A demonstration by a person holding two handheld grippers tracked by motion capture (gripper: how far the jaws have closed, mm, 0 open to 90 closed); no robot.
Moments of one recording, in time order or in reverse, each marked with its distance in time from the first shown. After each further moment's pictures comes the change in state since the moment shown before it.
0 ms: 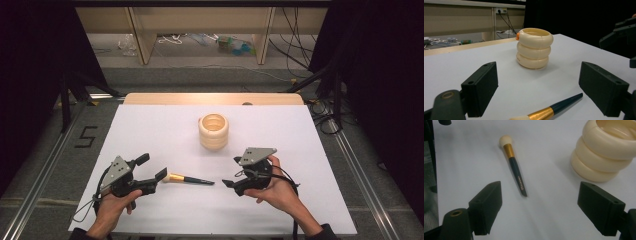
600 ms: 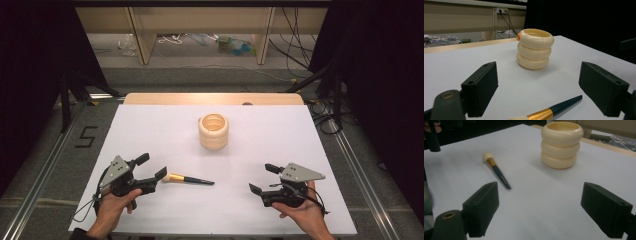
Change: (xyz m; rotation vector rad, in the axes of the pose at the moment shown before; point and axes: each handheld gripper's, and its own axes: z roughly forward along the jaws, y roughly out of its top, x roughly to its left) left arm 0.002 0.000 0.000 -0.010 0.005 -0.034; right arm 0.001 -0.075 -0.054 -0.239 -0.153 0.188
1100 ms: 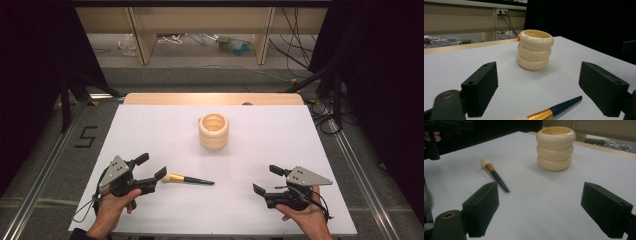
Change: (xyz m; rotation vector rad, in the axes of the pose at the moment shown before) left arm 0.000 0.001 -0.001 -0.006 -0.002 -0.001; right arm 0.000 -0.011 -0.011 -0.051 -0.015 0.060
